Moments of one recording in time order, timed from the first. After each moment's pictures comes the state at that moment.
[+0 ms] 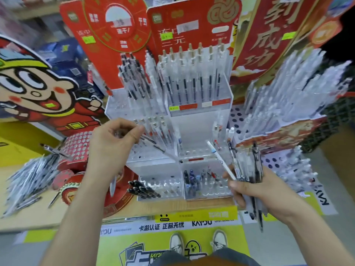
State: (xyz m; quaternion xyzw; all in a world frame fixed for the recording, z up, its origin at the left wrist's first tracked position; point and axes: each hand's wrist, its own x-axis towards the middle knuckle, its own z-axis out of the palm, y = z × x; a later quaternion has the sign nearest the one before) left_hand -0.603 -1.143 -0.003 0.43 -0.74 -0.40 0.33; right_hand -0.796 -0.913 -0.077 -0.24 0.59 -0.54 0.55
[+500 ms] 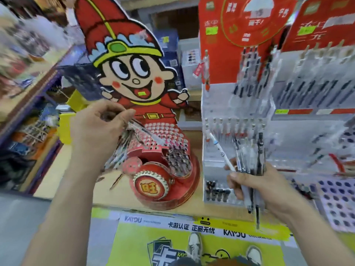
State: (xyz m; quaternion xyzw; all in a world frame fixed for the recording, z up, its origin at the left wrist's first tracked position) left_hand -0.432 -1.266 0.030 0.48 -0.73 -0.24 0.42; right_hand -0.661 -1.060 -0.062 -0.24 0.54 -0.56 0.58
